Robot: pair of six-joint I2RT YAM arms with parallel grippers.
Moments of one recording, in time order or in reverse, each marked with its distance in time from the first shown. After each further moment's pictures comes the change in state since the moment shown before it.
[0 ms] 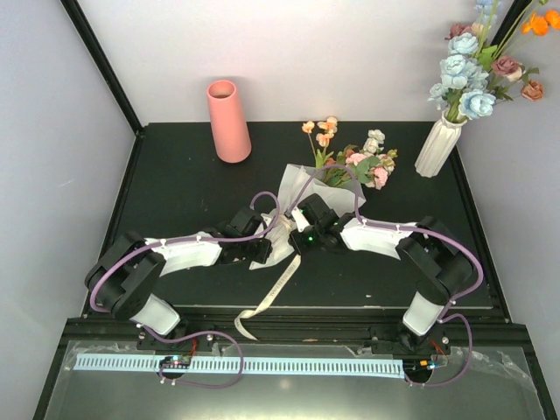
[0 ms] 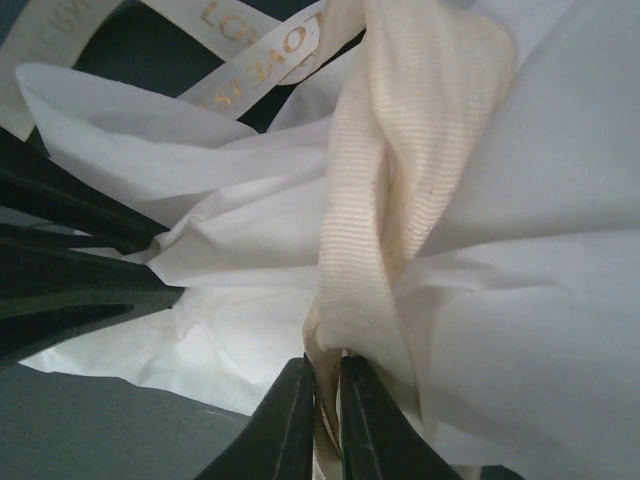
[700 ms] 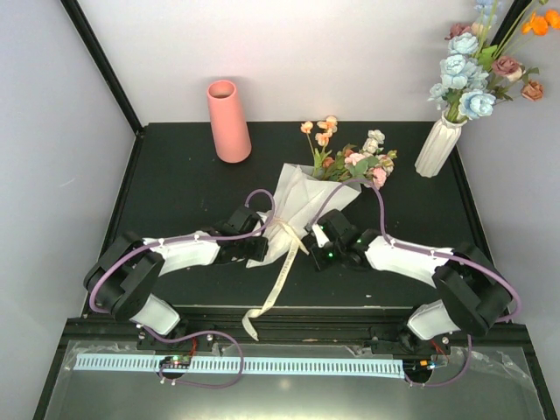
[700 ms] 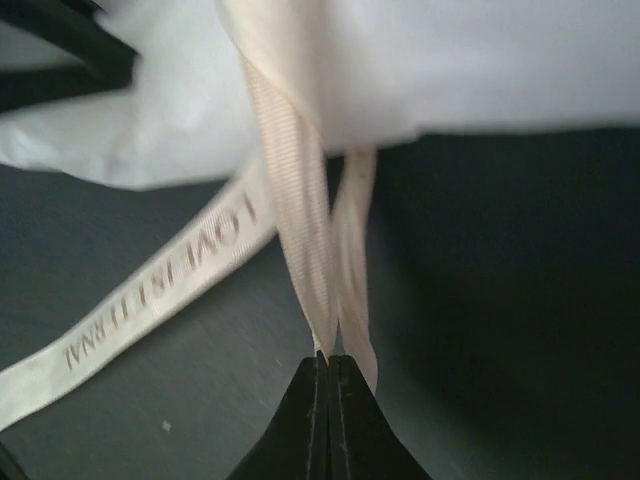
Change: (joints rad) left arm 0.022 -0.006 -0.003 -0.011 -0.027 -0.050; right arm 0.000 -0.259 -0.204 -0.076 0.036 0.033
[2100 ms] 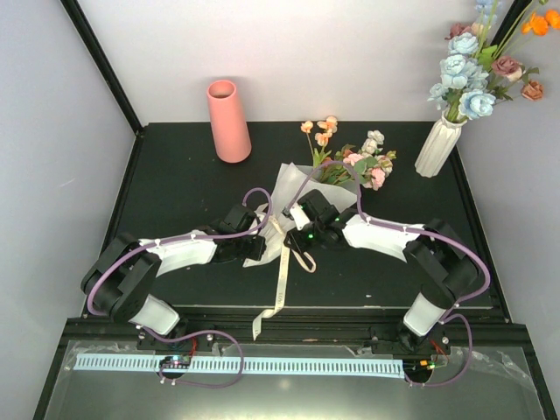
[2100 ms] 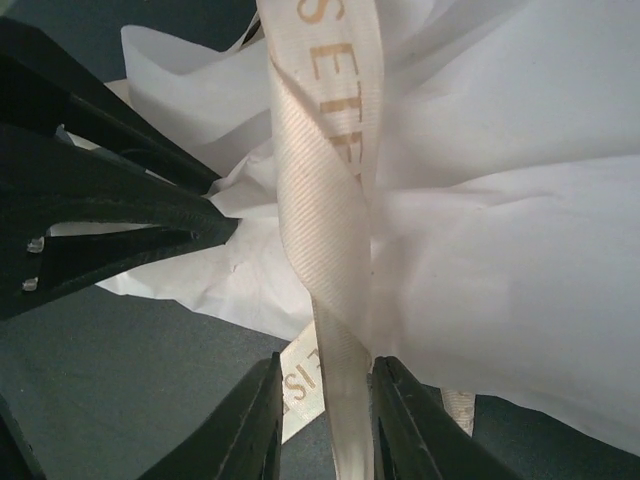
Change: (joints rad) left arm 0.031 -0.020 -0.001 -0.026 0.050 0.027; right arm 0.000 0.222 0.253 -0.021 -0.101 -0.055
